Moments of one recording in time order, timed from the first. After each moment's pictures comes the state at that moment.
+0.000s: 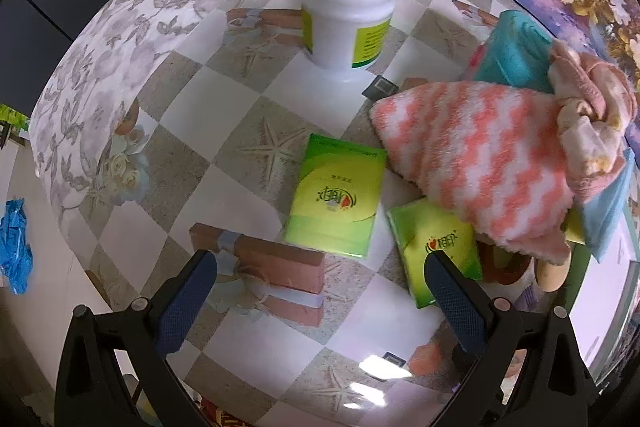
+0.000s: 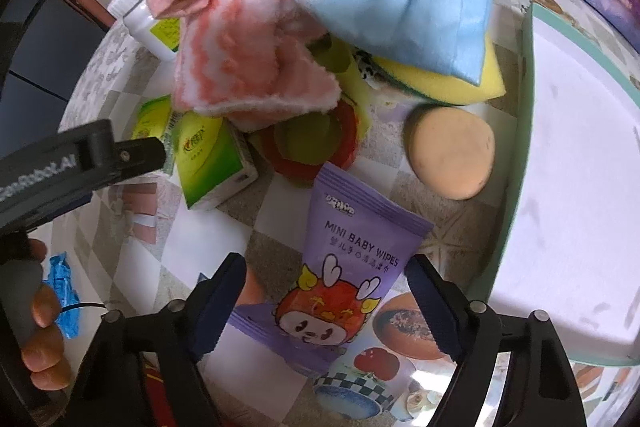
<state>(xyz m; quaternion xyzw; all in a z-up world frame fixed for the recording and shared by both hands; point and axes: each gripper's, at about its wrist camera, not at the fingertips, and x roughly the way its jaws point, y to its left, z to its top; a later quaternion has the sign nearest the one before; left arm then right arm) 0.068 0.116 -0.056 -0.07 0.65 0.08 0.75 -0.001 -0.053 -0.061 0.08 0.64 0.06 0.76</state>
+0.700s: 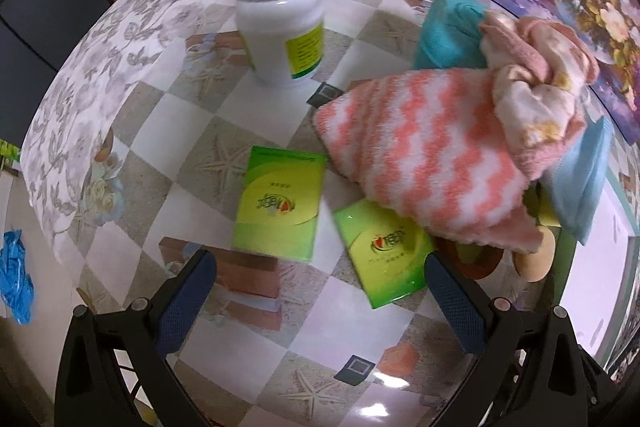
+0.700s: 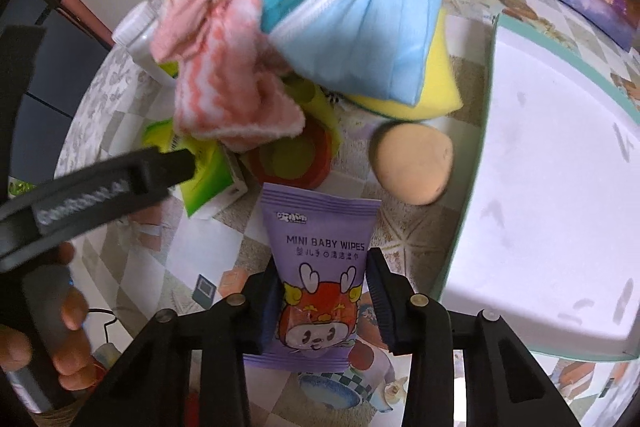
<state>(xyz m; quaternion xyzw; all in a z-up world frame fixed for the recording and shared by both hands) 0.059 0.077 -0.033 -0.04 0.63 0.04 0.77 -0.005 -0.069 -0.035 0.09 0.62 0.05 0.78</state>
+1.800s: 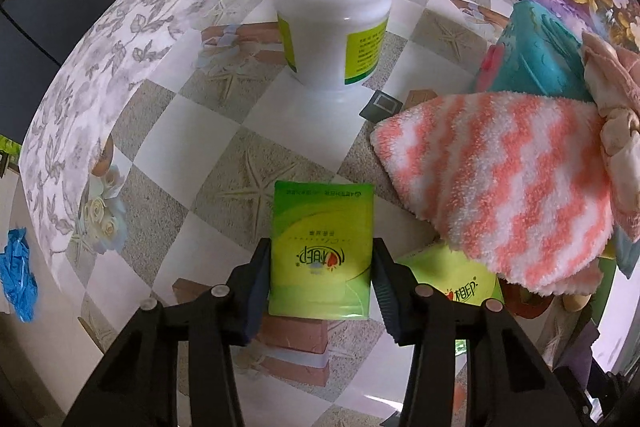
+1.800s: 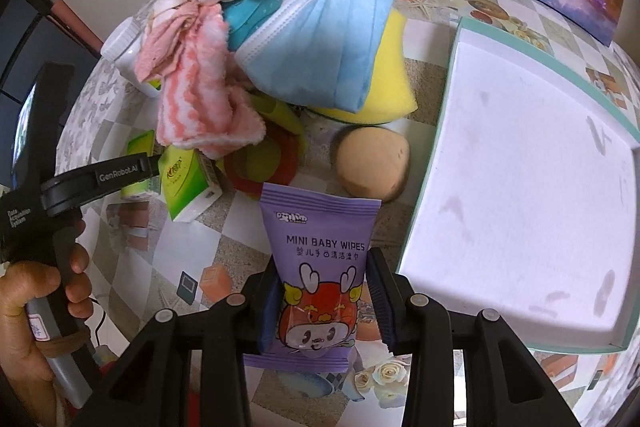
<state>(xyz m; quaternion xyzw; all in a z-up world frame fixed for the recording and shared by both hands) 0.086 0.128 -0.070 -0.04 0.63 0.06 0.77 -0.015 -0.087 -0.028 0.08 0.61 0.03 0.78</state>
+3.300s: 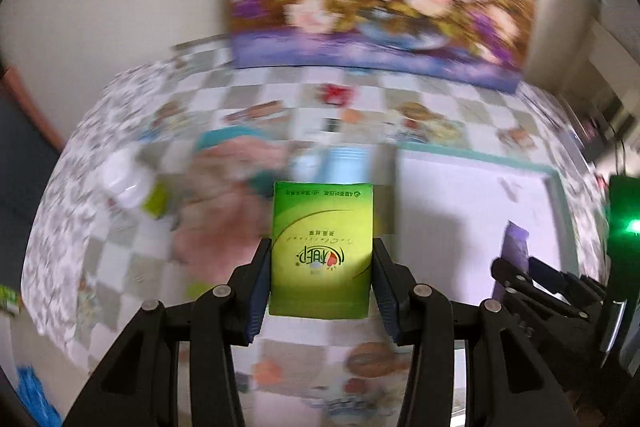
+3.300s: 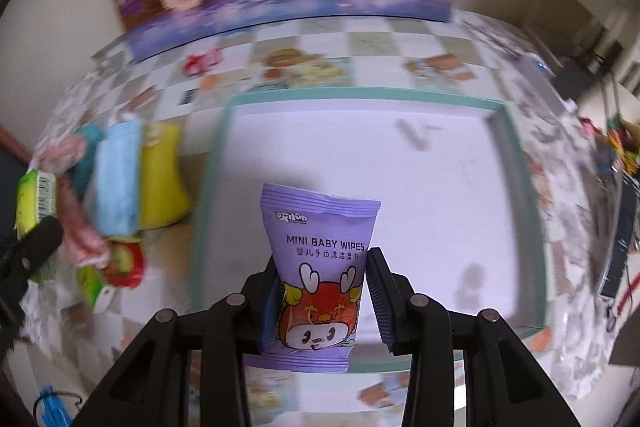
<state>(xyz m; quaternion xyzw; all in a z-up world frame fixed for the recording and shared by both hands) 0.017 -0.064 0.069 0.08 0.51 -0.13 0.84 -0.035 -0.223 0.021 0.13 0.55 -0.18 0.81</state>
